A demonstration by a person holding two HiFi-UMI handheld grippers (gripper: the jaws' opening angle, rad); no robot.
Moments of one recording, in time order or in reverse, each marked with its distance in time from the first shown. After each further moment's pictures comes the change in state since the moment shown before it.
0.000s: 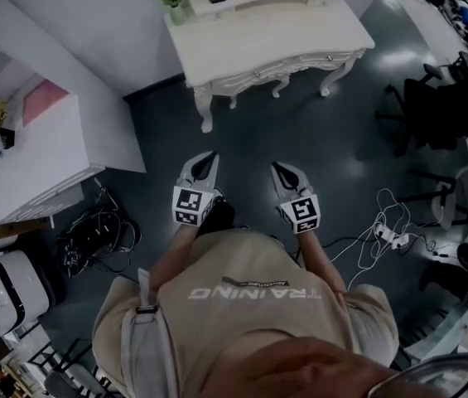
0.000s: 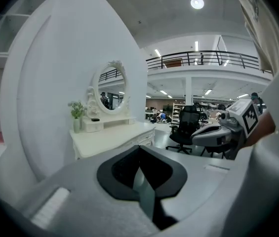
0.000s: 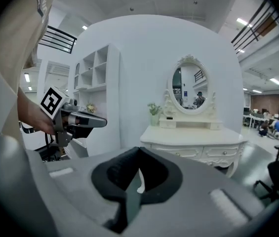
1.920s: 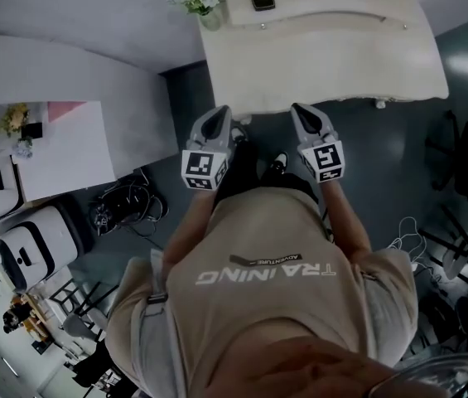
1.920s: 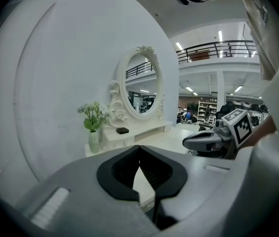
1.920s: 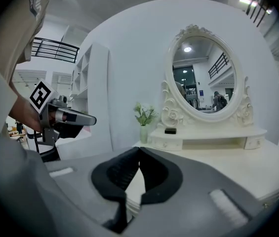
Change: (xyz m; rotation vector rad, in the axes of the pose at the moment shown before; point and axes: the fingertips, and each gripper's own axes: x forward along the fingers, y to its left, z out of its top) left arm 0.258 0.237 0.113 -0.066 0.023 0.261; right arm 0.346 -0.222 0.119 -0.015 -0.058 0.215
